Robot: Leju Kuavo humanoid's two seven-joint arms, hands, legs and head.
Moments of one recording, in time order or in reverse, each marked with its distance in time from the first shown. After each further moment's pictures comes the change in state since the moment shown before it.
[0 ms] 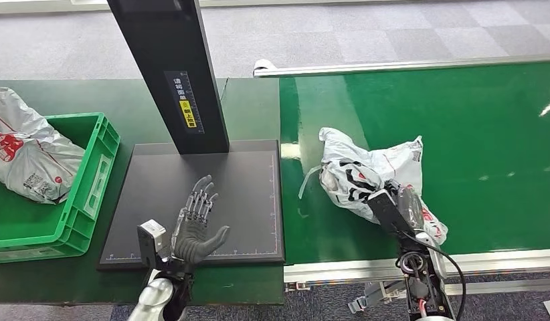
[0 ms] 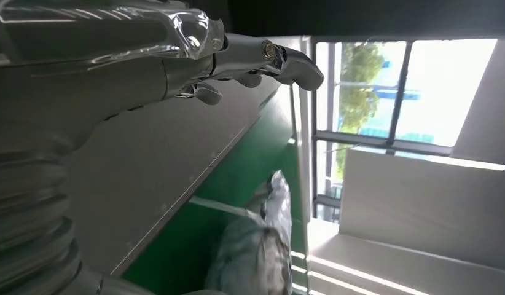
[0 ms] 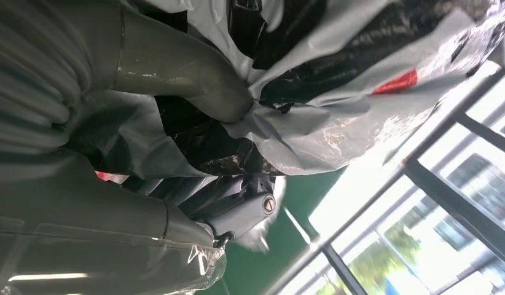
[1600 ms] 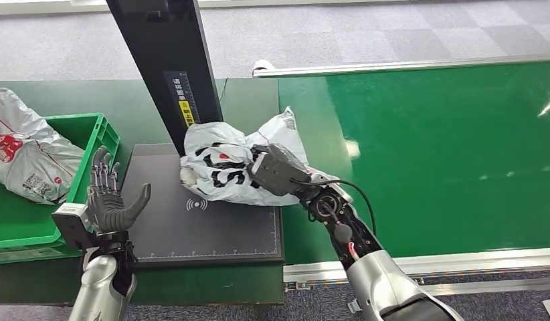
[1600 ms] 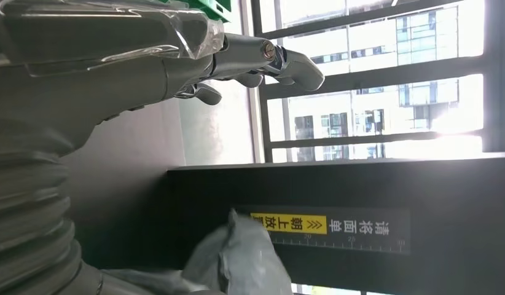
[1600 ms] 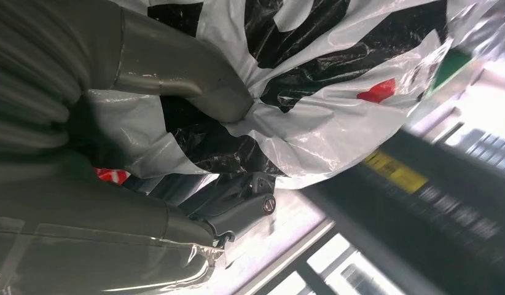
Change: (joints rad) left arm -0.071 0.064 0.347 -0.095 -0.098 0.178 -0.029; right arm -0.396 0.209 0.563 0.271 -0.269 0.360 0.032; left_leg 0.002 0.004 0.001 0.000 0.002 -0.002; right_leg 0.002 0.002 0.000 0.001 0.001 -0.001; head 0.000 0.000
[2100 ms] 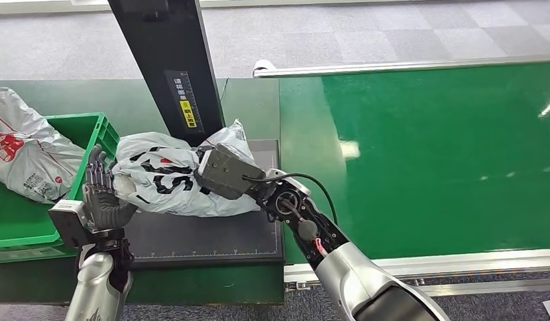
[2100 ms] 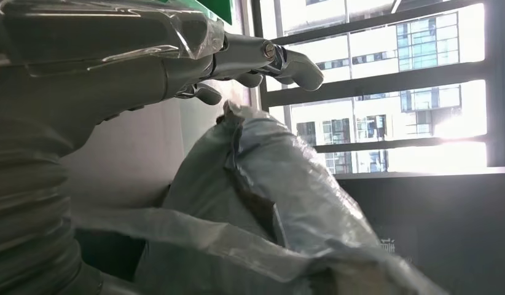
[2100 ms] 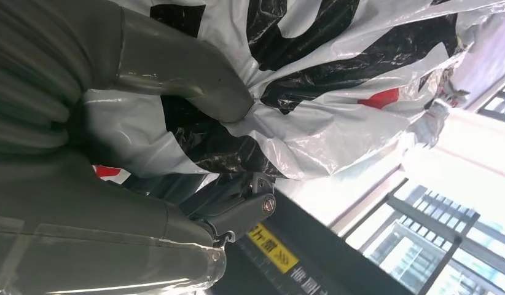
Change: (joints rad) left arm -0.022 -0.006 0.040 0.021 -0.031 -0.020 0.005; right arm -0.076 0.109 0.200 0.060 -0.205 0.007 0.067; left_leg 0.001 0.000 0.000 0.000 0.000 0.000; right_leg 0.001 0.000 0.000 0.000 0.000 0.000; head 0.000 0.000
